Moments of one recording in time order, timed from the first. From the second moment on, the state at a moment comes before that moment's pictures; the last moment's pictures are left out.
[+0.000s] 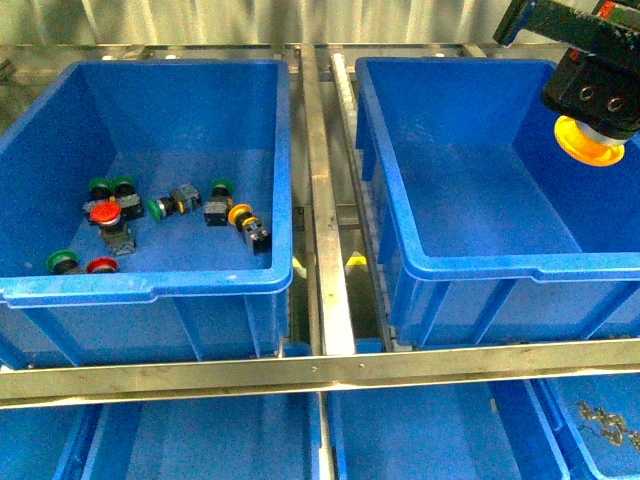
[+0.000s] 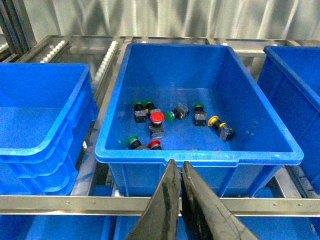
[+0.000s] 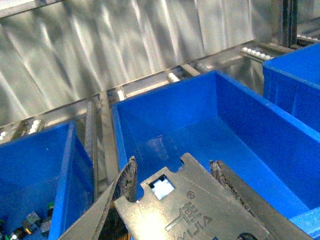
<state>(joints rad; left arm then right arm) 0.00 0.02 0.02 0.00 0.00 -0.01 0.59 1.49 0.50 1.15 0.80 0.19</state>
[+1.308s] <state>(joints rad) 0.00 0.02 0.02 0.00 0.00 -0.01 0.68 1.44 0.41 1.10 0.86 0.28</state>
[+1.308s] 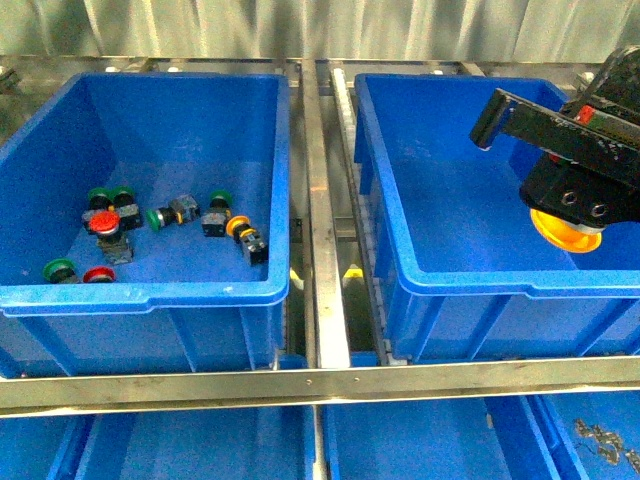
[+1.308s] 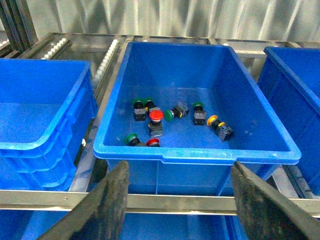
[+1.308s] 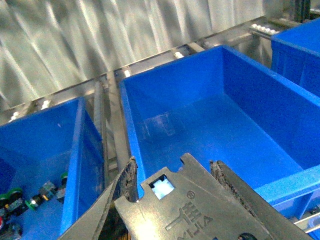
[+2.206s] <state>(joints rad) 0.00 0.02 0.02 0.00 0.00 -0.01 0.65 1.41 0.37 1.06 0.88 0.35</state>
